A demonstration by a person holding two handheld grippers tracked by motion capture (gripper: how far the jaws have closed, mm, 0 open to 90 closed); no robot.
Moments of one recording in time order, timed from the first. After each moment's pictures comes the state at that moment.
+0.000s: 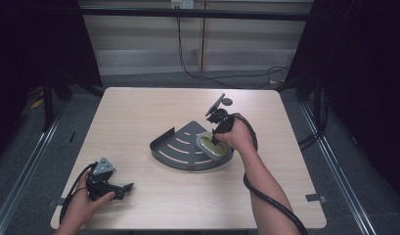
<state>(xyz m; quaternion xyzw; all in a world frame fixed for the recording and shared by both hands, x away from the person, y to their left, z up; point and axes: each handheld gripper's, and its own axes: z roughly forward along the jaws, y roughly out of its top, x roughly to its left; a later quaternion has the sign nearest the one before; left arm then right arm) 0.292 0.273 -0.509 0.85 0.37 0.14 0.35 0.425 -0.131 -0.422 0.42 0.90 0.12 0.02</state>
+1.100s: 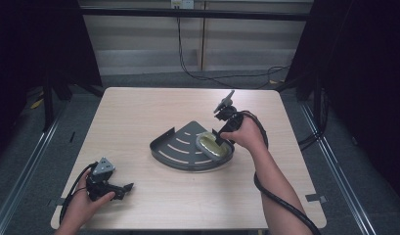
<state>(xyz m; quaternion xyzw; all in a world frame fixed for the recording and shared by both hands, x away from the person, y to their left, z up) 0.292 0.273 -0.509 0.85 0.37 0.14 0.35 0.416 -0.153 -0.401 0.44 0.89 0.12 0.03</state>
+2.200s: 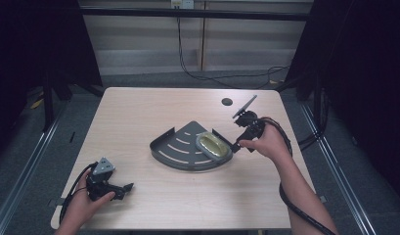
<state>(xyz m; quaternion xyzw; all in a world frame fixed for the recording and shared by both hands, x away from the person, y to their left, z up) 0.292 0.273 -0.509 0.85 0.37 0.14 0.35 0.376 -0.199 -0.386 0.45 0.88 0.14 0.03</state>
